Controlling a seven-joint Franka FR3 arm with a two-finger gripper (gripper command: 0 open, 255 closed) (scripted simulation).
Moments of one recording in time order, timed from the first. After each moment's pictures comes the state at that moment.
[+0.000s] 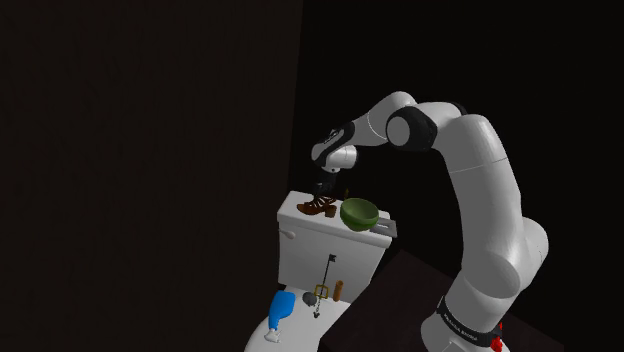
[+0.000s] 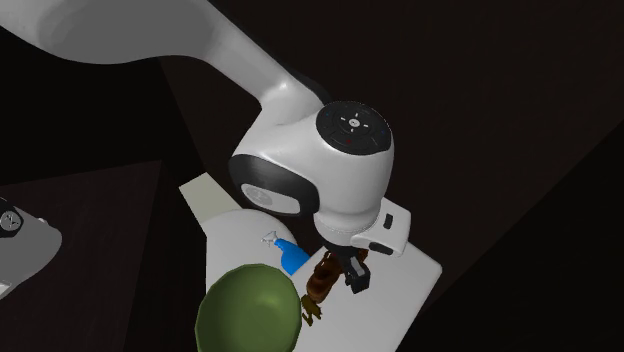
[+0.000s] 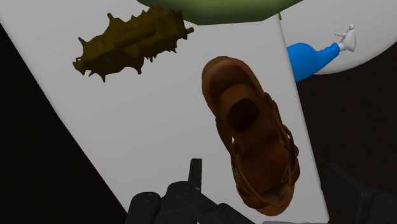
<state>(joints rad) -0.16 0.68 -0.19 -1.72 0.34 2.41 -0.67</state>
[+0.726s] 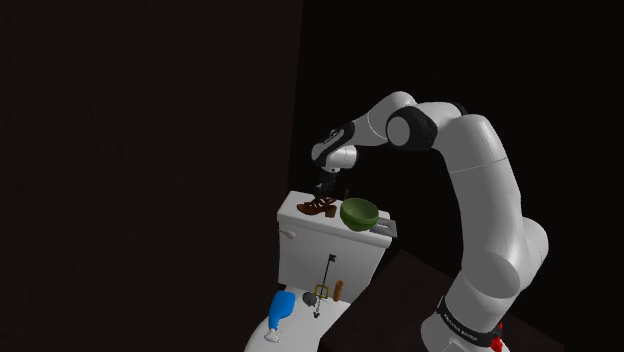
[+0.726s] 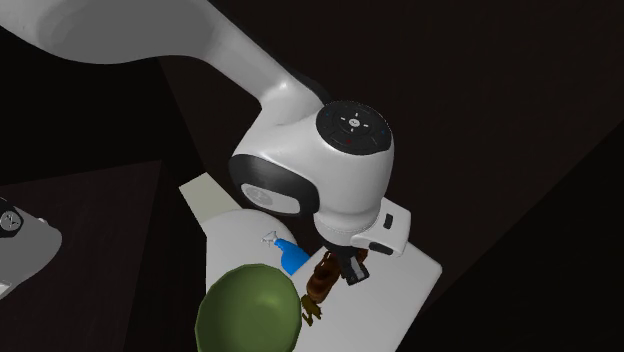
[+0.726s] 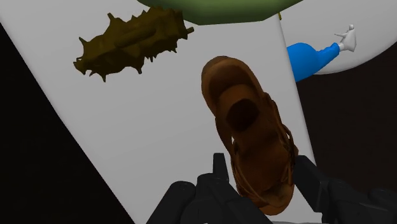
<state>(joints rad) -0.16 0.68 -0.19 -1.72 0.34 2.41 -0.67</state>
